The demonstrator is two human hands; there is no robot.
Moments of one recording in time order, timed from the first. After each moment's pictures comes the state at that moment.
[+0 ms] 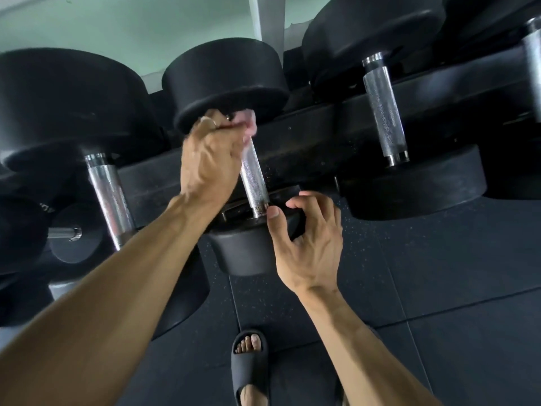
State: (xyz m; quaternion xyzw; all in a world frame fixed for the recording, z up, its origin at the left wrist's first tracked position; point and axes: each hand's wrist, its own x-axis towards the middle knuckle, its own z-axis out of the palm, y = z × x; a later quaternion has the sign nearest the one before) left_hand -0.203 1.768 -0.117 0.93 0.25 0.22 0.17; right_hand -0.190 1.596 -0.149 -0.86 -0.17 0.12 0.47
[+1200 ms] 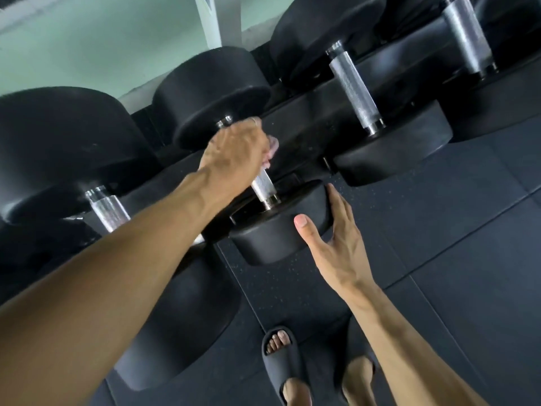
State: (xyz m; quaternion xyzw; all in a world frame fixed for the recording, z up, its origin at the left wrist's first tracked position) left_hand -0.182 1.782 -0.093 0.98 0.08 -0.09 0.15; right_hand -0.224 1.566 -0.130 -0.85 -0.05 0.27 0.45
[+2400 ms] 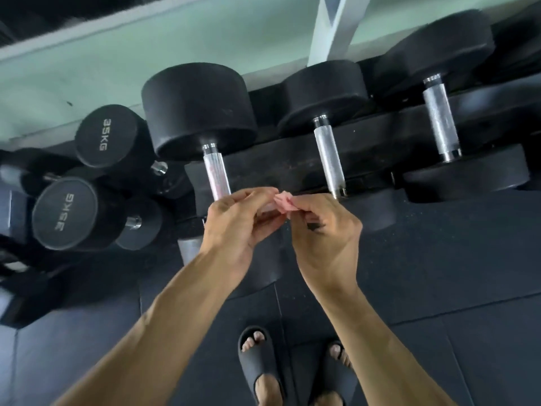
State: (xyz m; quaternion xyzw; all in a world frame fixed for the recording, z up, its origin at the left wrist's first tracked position) left_hand -0.357 1.741 0.003 0.41 0.52 0.14 0.74; right_hand -0.294 1.647 -0.060 -0.77 -0.29 0.02 0.57
